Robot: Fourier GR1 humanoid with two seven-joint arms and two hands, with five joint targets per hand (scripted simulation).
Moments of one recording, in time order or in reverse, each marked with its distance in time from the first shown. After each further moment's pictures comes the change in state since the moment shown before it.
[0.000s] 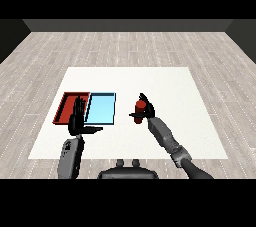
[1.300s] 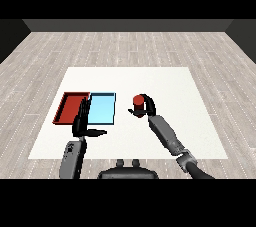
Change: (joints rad) left arm 0.035 -0.010 -0.078 -0.051 -0.032 -0.006 0.042; right arm 0.082 -0.070 0.153 -0.354 0.084 -0.260 0.078
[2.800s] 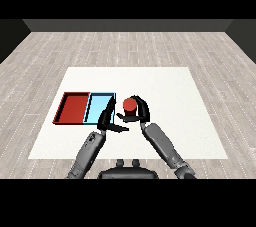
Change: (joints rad) left arm -0.211 -0.021 -0.300 0.256 0.082 0.218 0.107; right arm 0.183 0.068 0.120 -0.531 0.146 -0.178 0.224
